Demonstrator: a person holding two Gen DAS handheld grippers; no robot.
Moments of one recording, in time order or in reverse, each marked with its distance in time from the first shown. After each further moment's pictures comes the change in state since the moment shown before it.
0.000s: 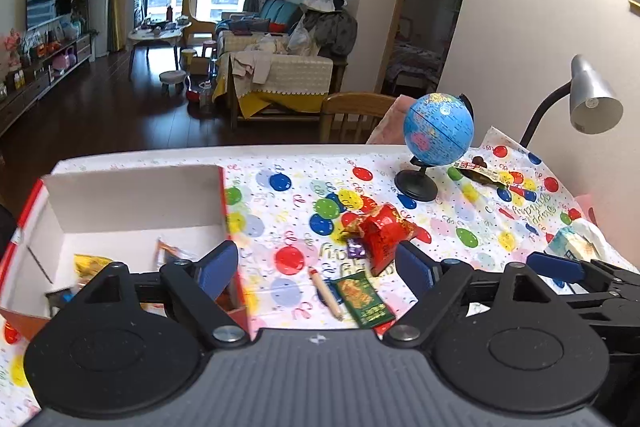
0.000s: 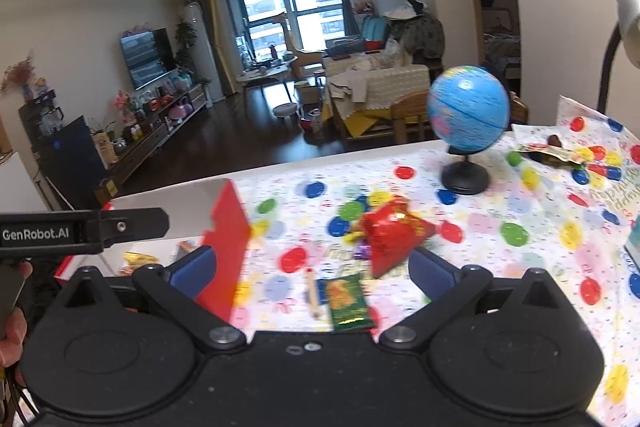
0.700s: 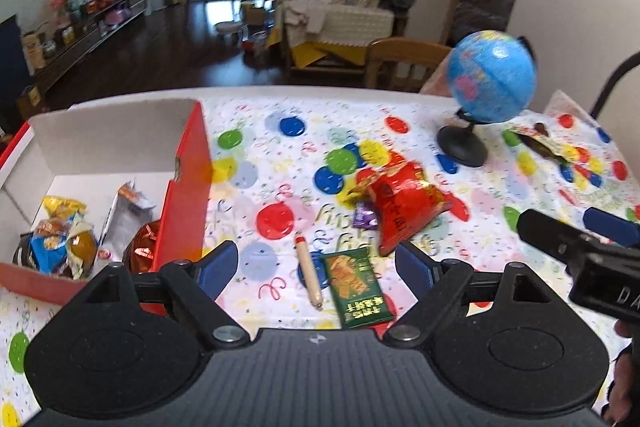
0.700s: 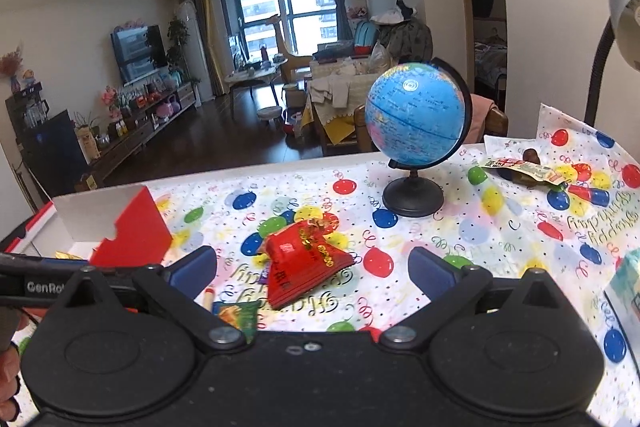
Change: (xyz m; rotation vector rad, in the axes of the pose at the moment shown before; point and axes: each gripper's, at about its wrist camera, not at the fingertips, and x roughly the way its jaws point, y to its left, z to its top) left arm 0.098 -0.065 -0.021 -0.077 0.145 0.225; right arm 0.054 -0.095 0.016 -0.055 0.010 -0.005
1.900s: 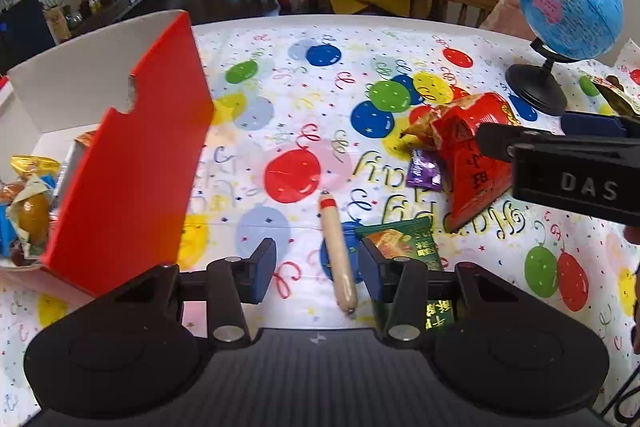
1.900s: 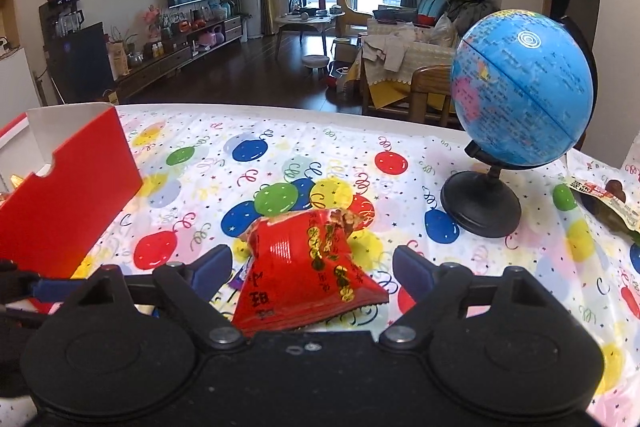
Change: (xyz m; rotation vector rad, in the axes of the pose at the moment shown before) left arm 0.106 -0.008 -0.019 0.006 0.129 0.121; right arm 0.134 0.009 0.005 -0.222 0.129 0.079
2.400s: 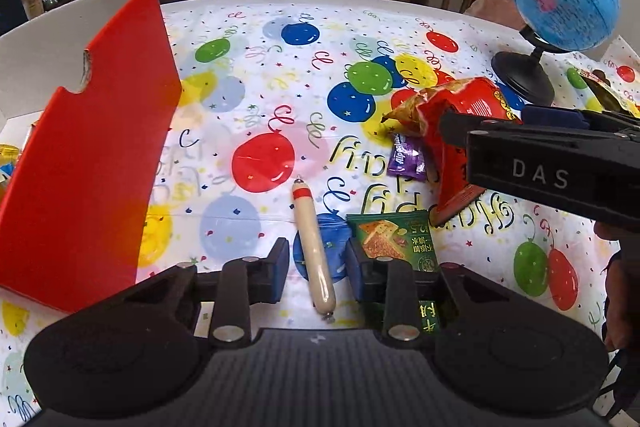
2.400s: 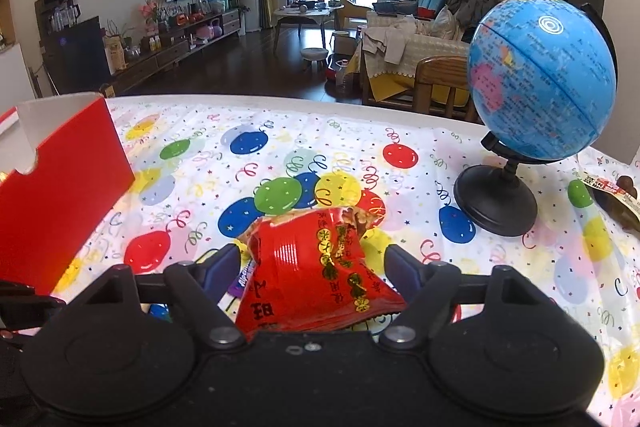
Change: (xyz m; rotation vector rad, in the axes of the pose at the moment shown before) left arm 0.019 -0.001 0.002 -0.011 0.051 -0.082; right arm 0.022 0.007 -0.001 -0.001 0.028 -0.009
